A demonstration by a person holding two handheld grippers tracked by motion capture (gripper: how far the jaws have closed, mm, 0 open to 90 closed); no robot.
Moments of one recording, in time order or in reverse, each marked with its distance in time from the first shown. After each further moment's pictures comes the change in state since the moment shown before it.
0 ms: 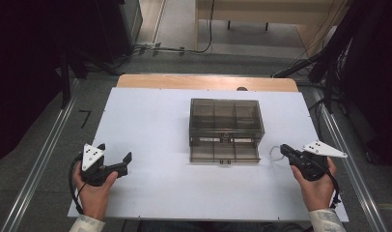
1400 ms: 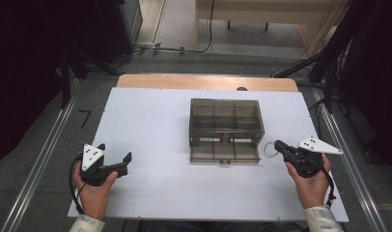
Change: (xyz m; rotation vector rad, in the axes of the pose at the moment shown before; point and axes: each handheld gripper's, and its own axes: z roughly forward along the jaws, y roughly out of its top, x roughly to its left) left arm 0.000 0.000 0.000 0.001 0.000 0.001; right arm 0.014 0.015 0.004 -0.042 0.039 -0.017
